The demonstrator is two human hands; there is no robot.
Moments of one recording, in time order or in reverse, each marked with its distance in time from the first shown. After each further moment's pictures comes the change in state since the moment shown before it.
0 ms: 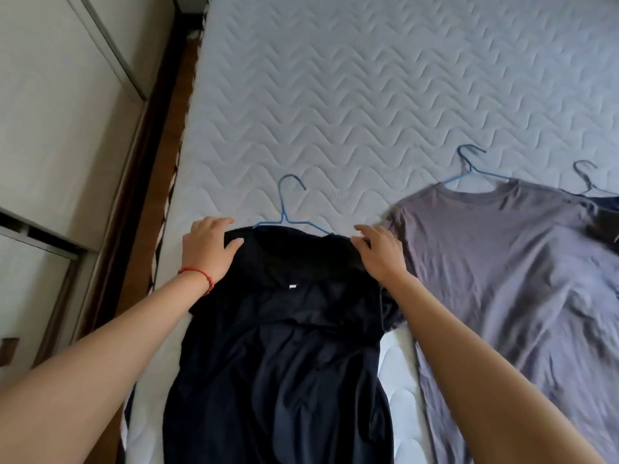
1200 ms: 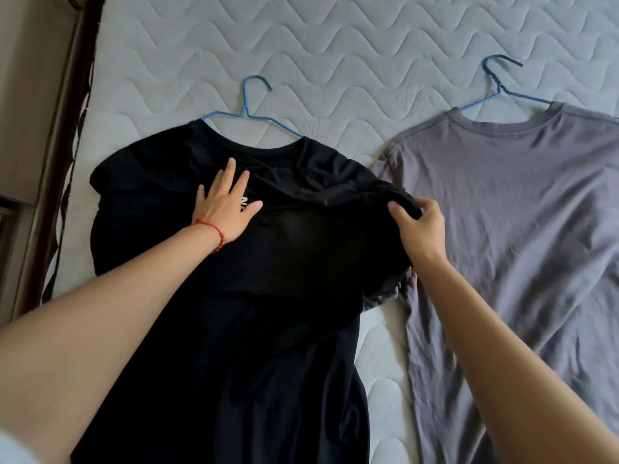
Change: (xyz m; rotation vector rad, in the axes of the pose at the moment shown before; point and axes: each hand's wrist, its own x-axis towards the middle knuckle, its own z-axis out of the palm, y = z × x) left_hand 0.045 0.040 0.153 0.141 -0.351 0.031; right_hand 0.015 0.112 0.019 0.658 0.190 0.417
